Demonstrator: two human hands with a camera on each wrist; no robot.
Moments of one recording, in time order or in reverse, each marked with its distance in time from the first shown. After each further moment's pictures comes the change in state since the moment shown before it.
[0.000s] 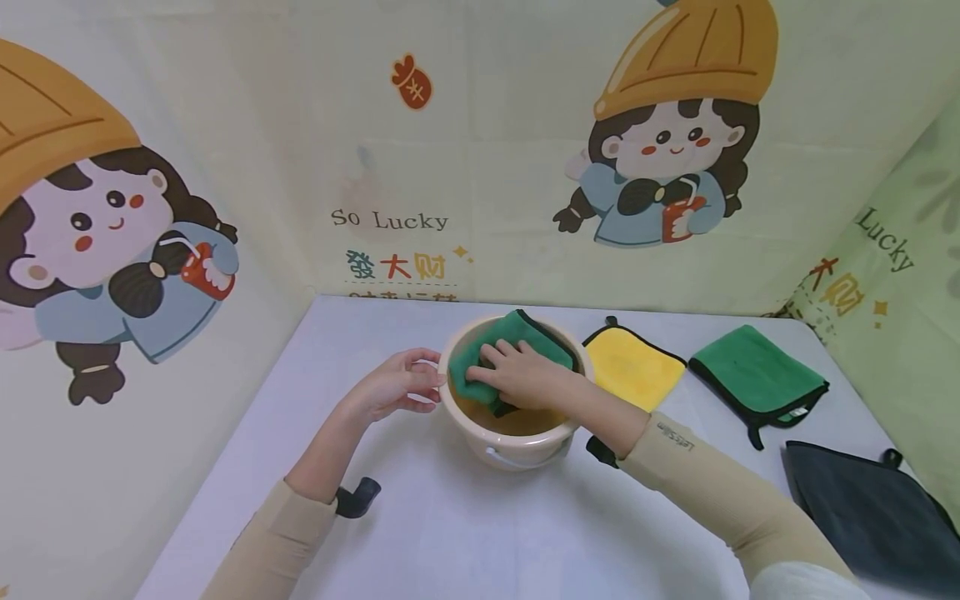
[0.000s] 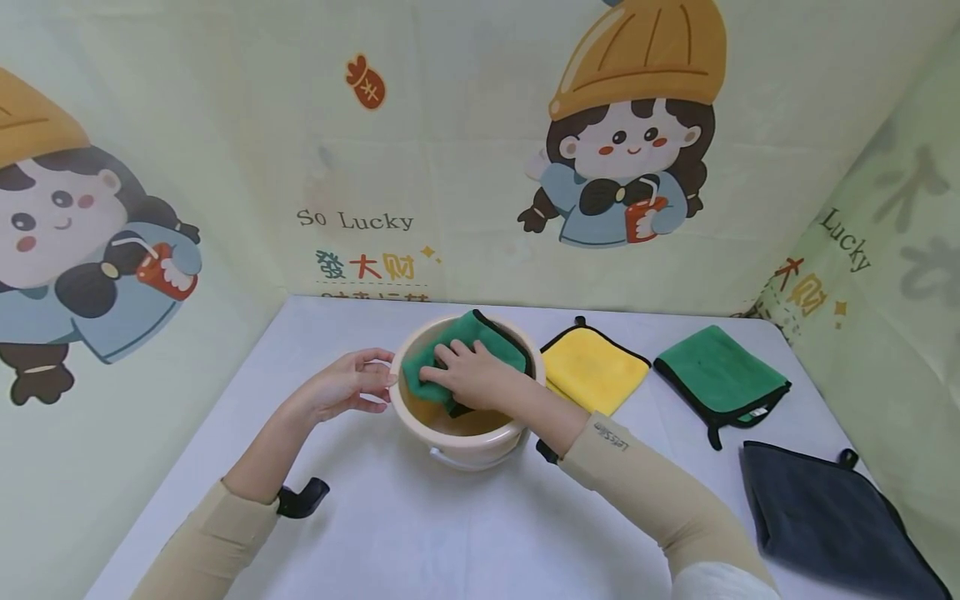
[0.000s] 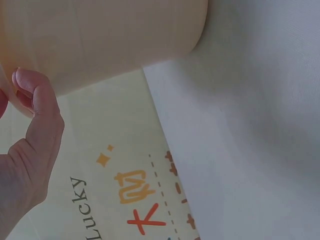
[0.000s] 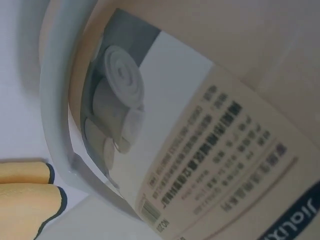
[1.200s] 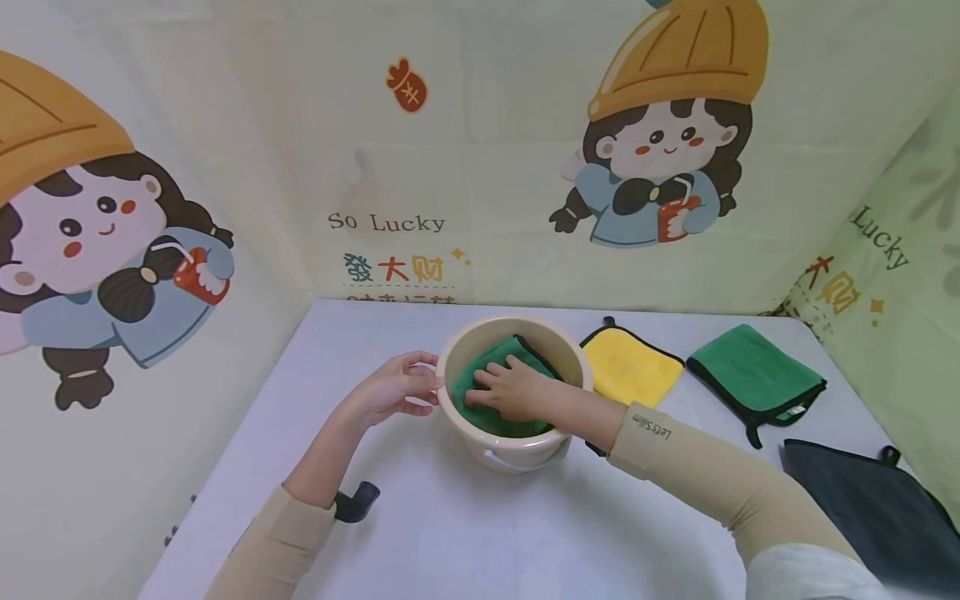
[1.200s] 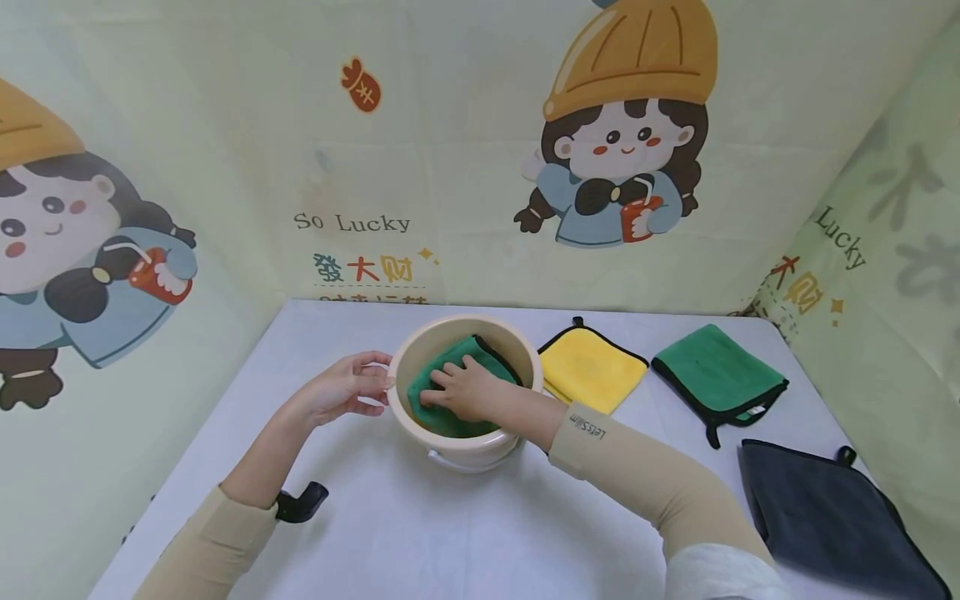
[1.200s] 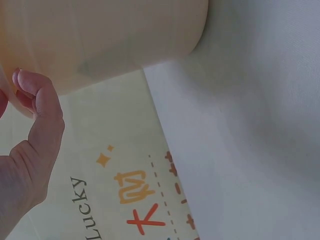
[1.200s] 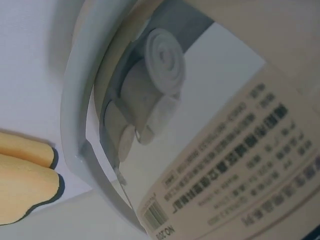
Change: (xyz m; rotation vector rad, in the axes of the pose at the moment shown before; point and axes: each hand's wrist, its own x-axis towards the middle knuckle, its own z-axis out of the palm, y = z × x) left_hand -0.001 -0.004 0.001 -0.010 -0.026 0.027; right_hand 0.007 -0.013 0.014 -0.246 -0.240 -0.051
